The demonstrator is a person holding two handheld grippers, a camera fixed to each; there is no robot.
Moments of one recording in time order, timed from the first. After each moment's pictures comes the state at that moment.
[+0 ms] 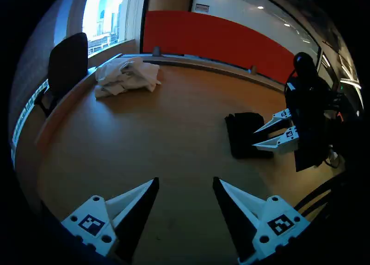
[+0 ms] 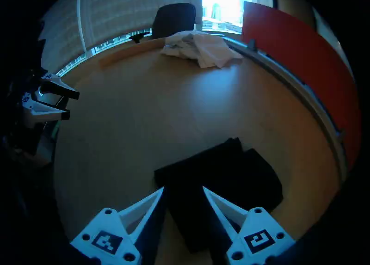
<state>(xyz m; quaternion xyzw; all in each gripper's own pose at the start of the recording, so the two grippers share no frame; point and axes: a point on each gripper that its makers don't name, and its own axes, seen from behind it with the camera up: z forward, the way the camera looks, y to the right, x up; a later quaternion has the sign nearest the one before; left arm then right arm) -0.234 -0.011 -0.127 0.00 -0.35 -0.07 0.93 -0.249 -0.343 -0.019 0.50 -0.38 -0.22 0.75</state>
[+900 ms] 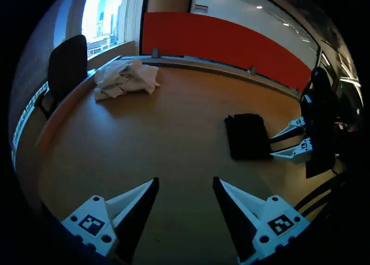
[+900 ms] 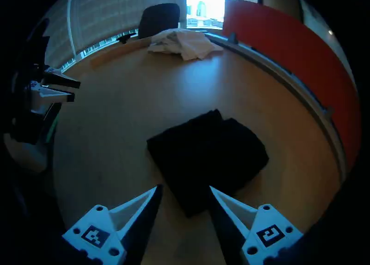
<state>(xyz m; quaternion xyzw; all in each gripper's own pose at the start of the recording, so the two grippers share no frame) -0.231 -0.008 -0.123 0.00 -0.35 -0.06 0.93 -0.250 -0.281 -0.037 0.45 -0.40 -0.21 0.77</state>
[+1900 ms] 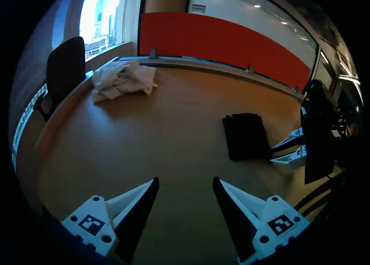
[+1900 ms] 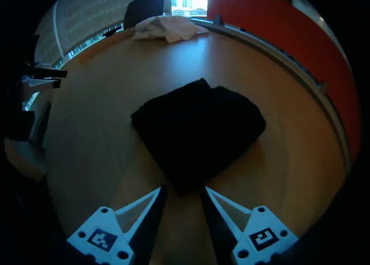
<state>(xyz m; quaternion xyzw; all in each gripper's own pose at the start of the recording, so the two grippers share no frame) -0.230 -0.004 -0.120 0.00 -0.35 -0.06 0.94 -0.287 -0.248 -0.044 0.41 -0.44 -0.20 0.77</state>
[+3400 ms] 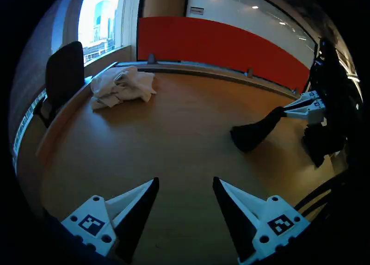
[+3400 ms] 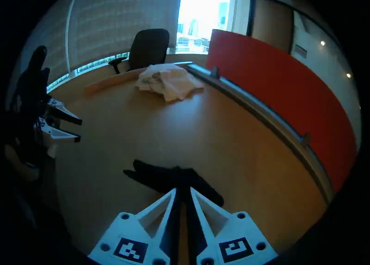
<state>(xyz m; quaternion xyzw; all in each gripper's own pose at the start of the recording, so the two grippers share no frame) -0.215 -0.004 -0.107 -0.01 -0.34 -0.05 0.94 -0.137 -0.284 0.020 0.43 -0.30 -0.21 0.82</state>
